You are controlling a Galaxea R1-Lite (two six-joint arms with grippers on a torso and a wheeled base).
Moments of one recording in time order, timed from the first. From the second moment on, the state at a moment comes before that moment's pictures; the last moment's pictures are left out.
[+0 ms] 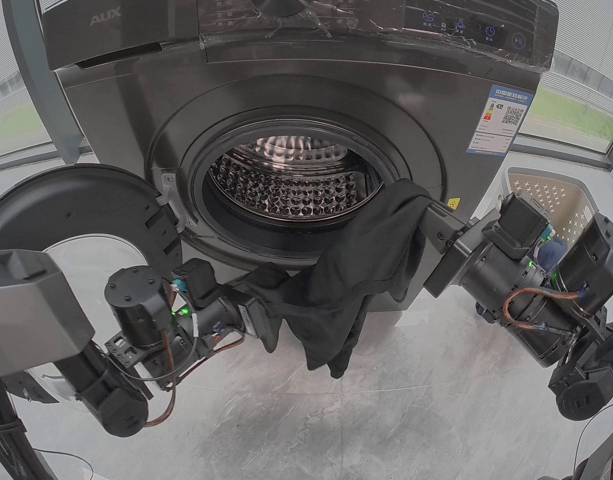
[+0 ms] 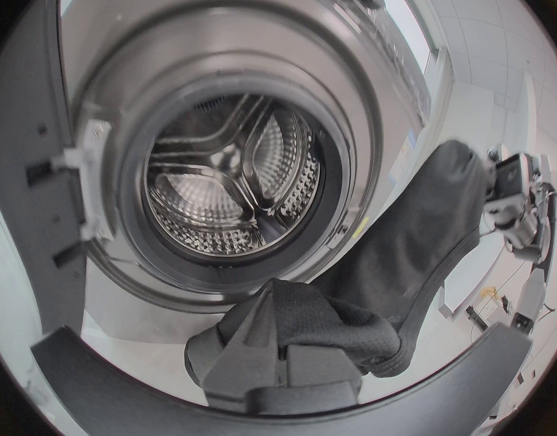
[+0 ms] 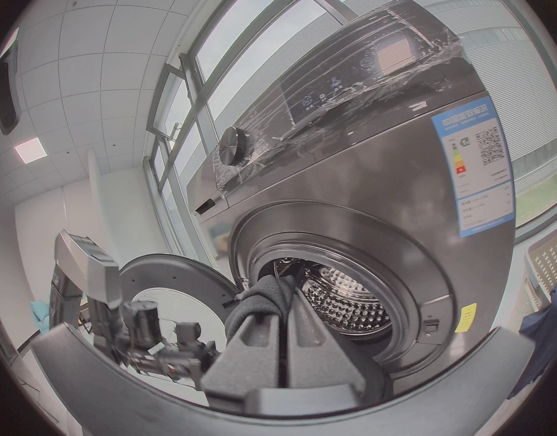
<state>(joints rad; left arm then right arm) -0.55 1.99 -0.48 -1.55 -0.06 -0.18 0.75 1.69 -0.55 -1.49 -0.03 0.10</state>
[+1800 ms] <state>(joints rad) -0.47 1.59 -0.44 -1.54 -0.08 -0.18 0.55 1.67 -0.44 -1.53 -0.02 0.10</state>
